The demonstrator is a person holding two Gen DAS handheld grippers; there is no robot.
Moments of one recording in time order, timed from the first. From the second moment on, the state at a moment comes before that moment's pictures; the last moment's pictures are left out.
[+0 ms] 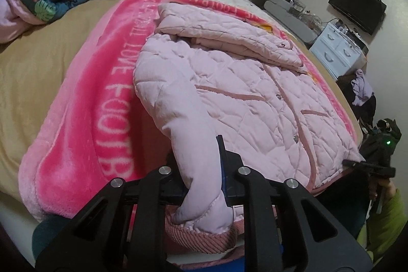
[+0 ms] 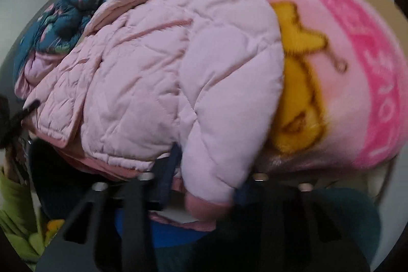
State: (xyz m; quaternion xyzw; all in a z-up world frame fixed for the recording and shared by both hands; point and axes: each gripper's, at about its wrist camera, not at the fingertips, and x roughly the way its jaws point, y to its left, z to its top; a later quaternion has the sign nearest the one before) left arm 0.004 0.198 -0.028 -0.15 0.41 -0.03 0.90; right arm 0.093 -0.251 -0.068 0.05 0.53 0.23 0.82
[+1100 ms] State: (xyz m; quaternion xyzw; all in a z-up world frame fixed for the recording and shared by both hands) left arm 0.036 0.203 0.025 -0.15 0.34 -0.03 0.93; right arm 0.129 -0.263 0.038 0.13 0.33 0.25 0.90
